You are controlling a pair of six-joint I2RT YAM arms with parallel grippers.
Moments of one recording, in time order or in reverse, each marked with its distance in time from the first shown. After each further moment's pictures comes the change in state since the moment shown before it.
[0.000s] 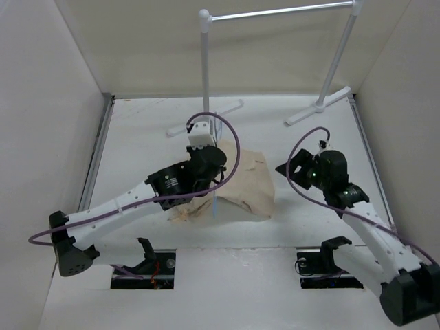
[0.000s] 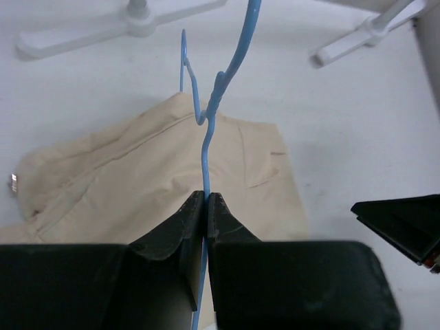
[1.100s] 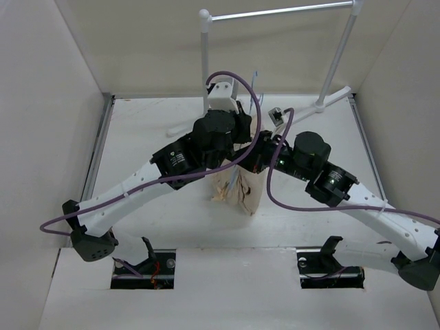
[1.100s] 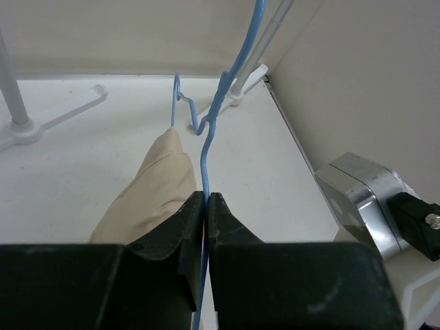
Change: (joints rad) left arm -0.009 0.233 0.544 0.071 0.184 0.230; right arm 0.608 0.140 0.558 0.128 0.055 -0.095
